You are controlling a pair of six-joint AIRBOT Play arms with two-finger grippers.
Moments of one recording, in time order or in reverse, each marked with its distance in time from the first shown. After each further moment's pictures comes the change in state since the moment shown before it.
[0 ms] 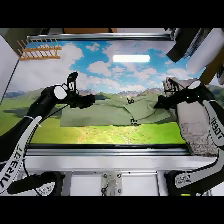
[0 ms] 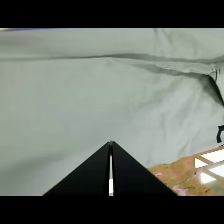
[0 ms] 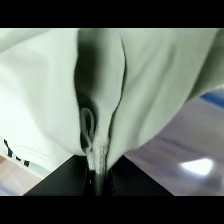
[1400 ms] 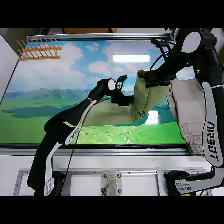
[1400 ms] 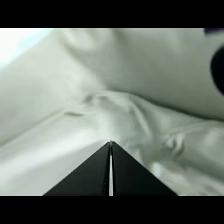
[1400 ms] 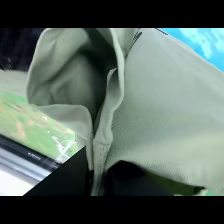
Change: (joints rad) left arm -0.278 -0.748 0.860 -0.098 -0.228 0.019; right arm 0.423 0.124 0.605 -0.297 0.390 0.312
